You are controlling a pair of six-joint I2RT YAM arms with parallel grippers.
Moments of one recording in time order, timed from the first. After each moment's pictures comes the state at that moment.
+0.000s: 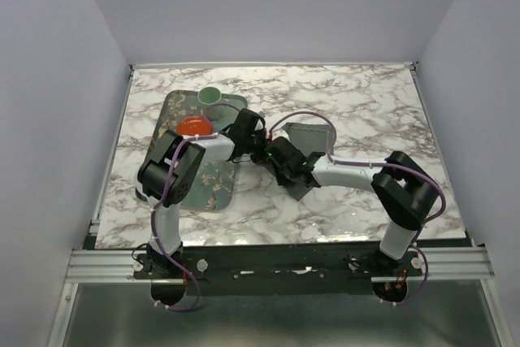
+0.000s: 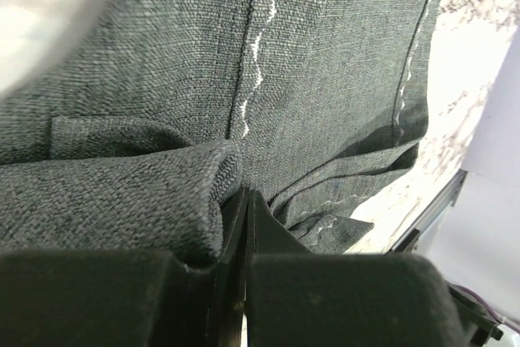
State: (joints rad) left arm -0.55 1.96 1.08 0.06 0.42 -0.86; right arm 0.90 1.78 1.01 -0.21 0.29 0.35
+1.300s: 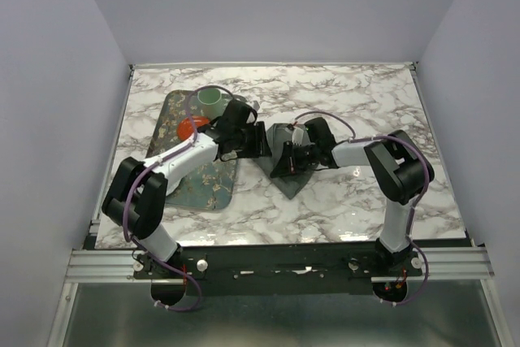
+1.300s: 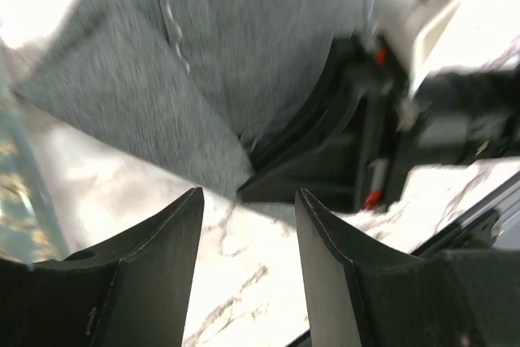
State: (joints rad) left arm -0.54 1.61 1.12 -0.32 0.25 -0.58; right arm 0.52 1.93 0.93 0.16 -0.75 0.47
